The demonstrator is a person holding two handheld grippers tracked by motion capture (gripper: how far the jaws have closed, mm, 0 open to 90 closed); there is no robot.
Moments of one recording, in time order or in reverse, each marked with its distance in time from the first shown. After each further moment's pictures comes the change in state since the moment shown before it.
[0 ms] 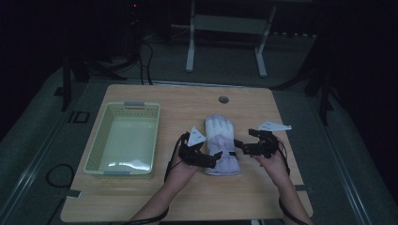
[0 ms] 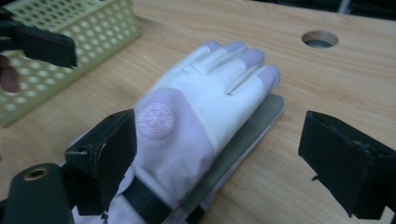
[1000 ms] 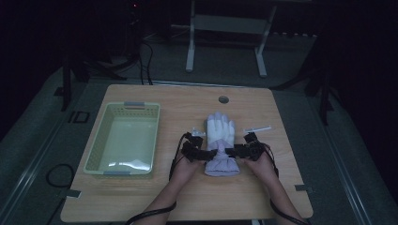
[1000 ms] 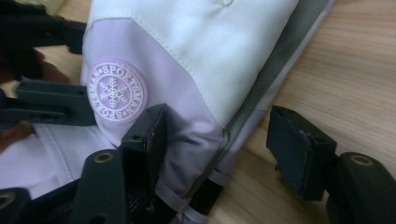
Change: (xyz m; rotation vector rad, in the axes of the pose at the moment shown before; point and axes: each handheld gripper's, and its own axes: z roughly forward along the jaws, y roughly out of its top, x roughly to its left) left arm 0.034 -0.033 0.057 0.240 0.007 -0.221; right arm -0.015 -0.033 0.059 0.288 0.113 0.227
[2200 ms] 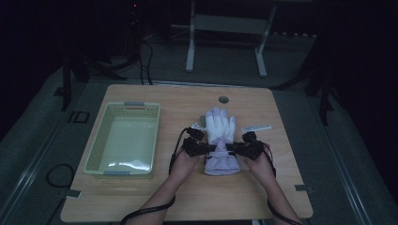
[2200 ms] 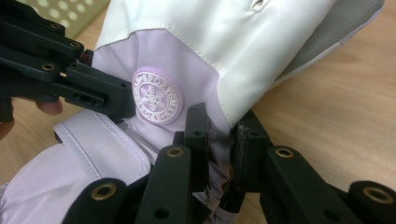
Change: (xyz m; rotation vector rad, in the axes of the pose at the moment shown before) left arm -0.009 0.026 -0.025 0.043 -0.122 0.000; right arm 0.038 0.009 -0.021 -0.080 -0.079 -0.103
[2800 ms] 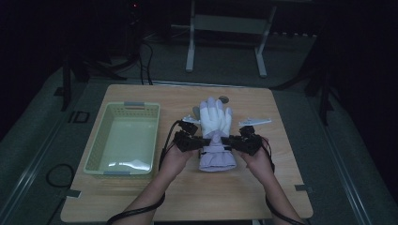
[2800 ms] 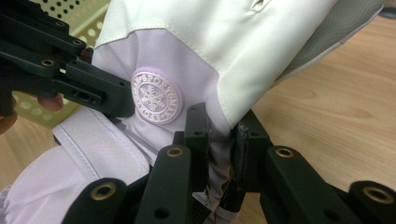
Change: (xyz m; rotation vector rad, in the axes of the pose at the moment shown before) left arm -0.010 0.019 -0.056 -0.018 0.018 0.038; right arm 0.033 0.030 -0.023 -0.066 0.030 -0.053
